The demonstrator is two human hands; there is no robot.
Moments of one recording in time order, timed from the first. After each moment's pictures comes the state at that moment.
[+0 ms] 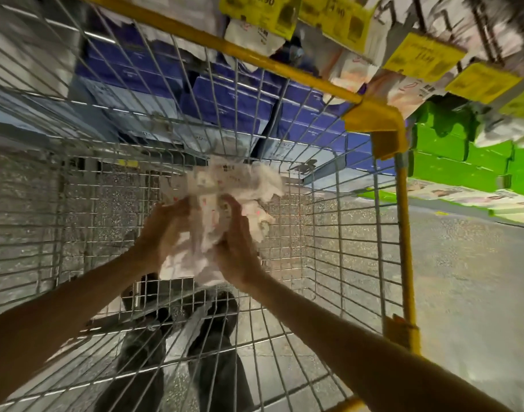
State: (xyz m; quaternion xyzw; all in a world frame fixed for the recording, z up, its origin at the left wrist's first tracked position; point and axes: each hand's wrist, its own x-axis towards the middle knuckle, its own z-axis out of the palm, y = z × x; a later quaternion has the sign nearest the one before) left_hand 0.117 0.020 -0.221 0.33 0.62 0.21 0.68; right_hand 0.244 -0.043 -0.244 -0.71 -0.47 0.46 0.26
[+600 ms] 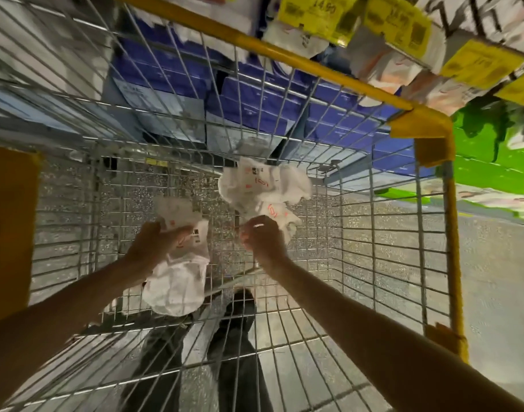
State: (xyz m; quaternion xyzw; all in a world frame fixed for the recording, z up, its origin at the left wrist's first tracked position) left_hand 0.031 0.018 -0.258 0.39 0.66 0.10 0.64; right_hand 0.238 -0.018 -0.248 -0.79 -0.30 0.51 0.19
